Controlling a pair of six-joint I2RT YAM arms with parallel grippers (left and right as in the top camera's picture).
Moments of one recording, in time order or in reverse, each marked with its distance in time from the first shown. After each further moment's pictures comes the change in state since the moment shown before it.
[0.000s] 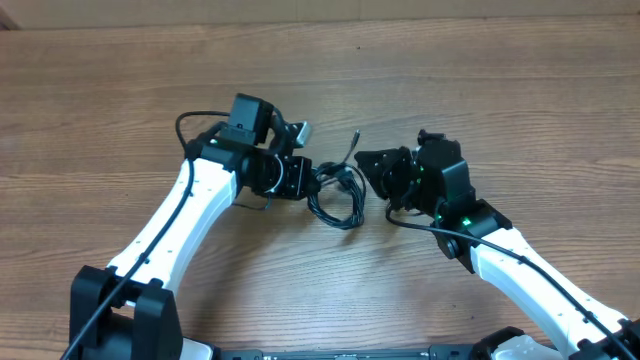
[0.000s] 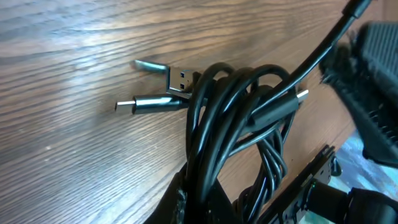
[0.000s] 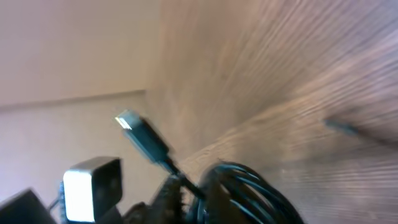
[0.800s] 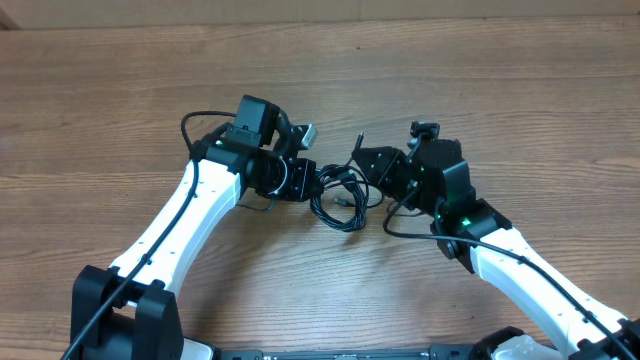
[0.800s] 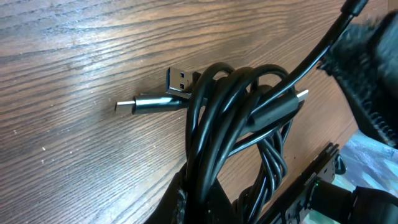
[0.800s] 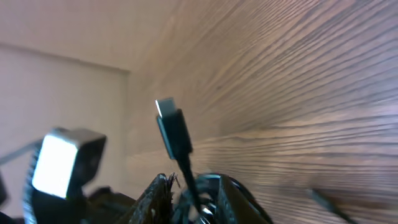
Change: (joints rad) left arm -0.012 0.000 0.000 0.002 -0.020 -0.005; right arm 0.000 -0.002 0.000 0.000 0.005 -0.350
